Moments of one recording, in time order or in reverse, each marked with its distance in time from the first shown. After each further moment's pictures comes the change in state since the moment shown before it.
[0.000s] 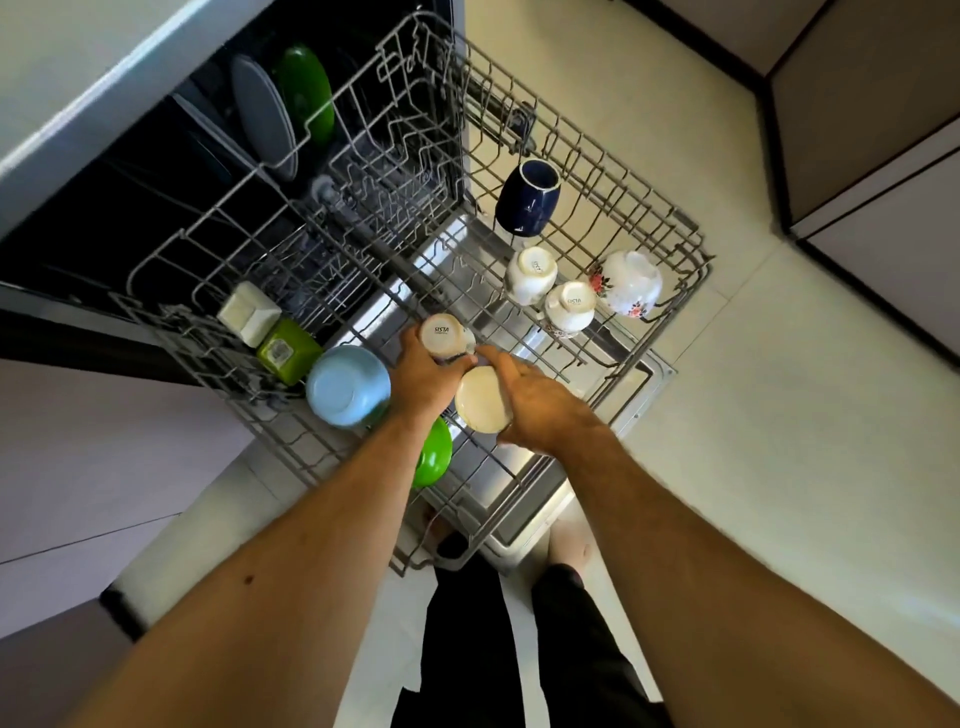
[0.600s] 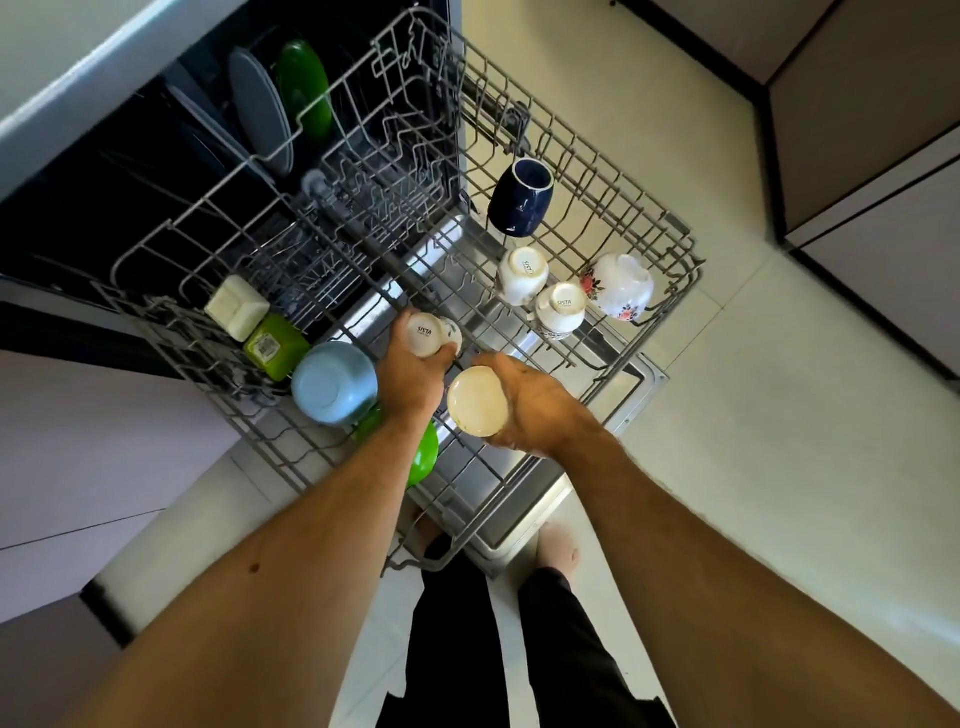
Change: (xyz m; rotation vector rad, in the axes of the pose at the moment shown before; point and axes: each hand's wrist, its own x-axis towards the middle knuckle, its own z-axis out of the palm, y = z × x) left_hand -0.009 0.005 0.010 0.016 0.224 0.104; right_hand -0.004 0.021 0.002 0.142 0.079 -0.069
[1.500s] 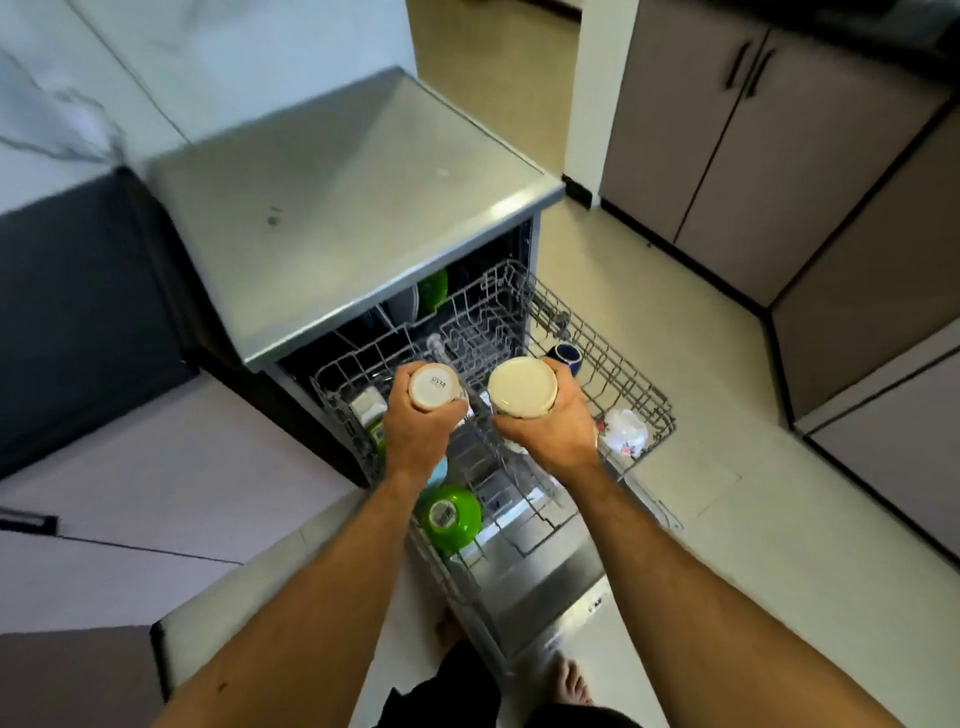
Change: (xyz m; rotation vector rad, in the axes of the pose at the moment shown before) left_hand -0.133 0.136 -0.161 -0.332 0.233 0.304; right_hand -0.089 -0.152 -0.110 0.515 0.519 -0.034
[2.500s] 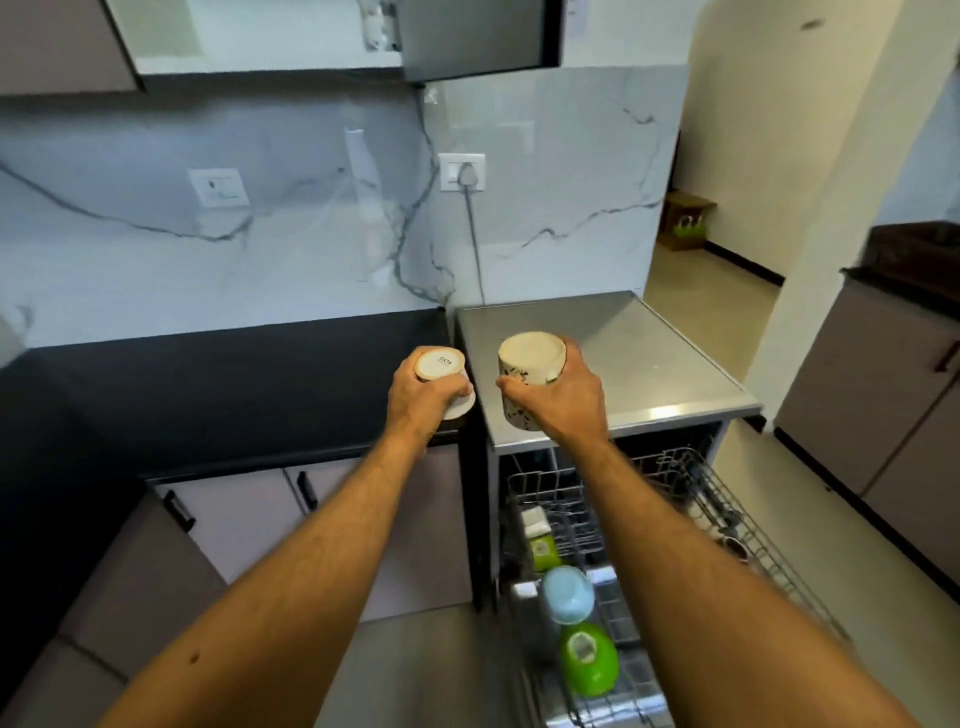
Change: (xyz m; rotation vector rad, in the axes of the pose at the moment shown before) left_hand -0.032 0.161 -0.303 -0.162 0.334 0.127; right_hand -0.098 -0.295 0.118 -0.095 -0.109 -0.593
